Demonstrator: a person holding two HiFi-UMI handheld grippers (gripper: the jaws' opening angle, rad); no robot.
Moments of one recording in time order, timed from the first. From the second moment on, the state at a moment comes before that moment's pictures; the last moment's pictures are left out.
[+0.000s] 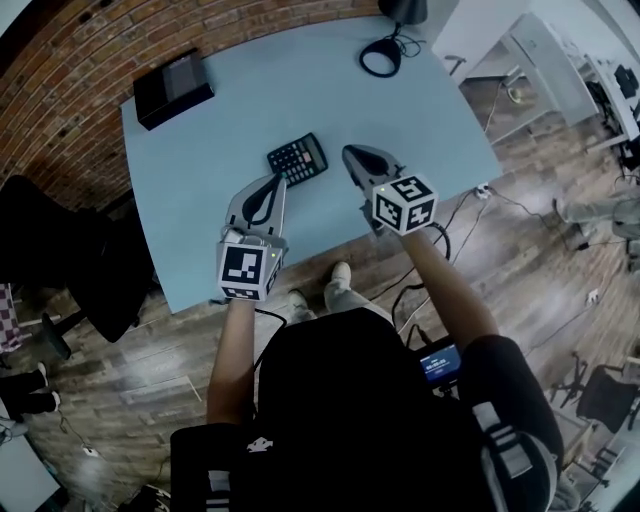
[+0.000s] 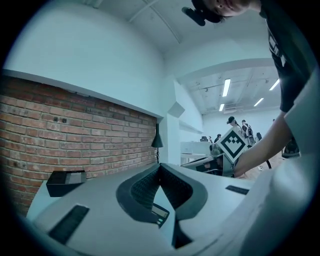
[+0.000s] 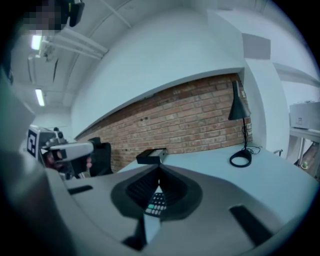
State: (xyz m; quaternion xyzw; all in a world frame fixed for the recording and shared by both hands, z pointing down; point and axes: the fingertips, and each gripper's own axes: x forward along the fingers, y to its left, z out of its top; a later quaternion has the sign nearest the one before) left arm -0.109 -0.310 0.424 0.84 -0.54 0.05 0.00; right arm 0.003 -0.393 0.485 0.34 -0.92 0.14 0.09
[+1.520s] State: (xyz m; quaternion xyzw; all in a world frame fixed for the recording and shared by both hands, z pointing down) left arm -0.120 -0.346 0.483 0.78 -0.61 0.13 0.06; right arm -0.053 -0.465 0.707 0.23 -0.85 0.42 0.22
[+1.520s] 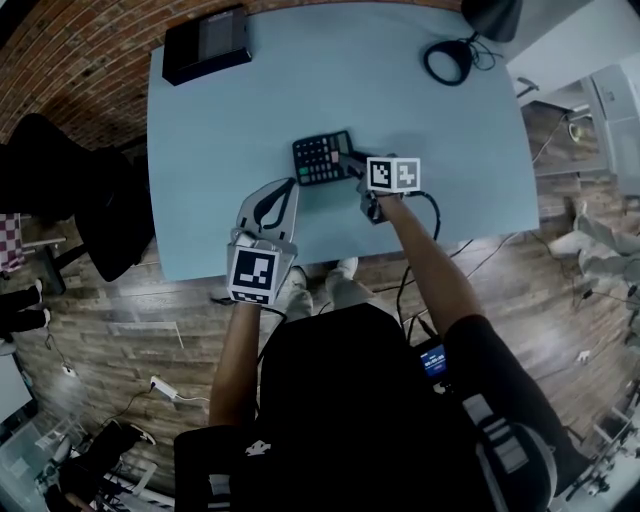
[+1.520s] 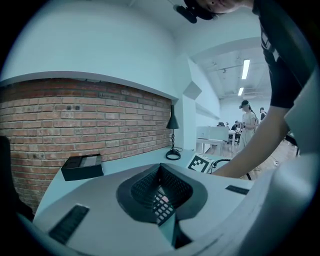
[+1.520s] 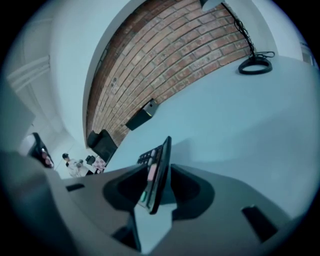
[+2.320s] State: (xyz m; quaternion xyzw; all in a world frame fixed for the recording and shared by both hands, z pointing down) left arm -0.135 -0.349 0.484 0.77 -0.62 0.13 0.06; right arm -0.061 -0.461 0.708 0.22 -0.84 0.44 0.23
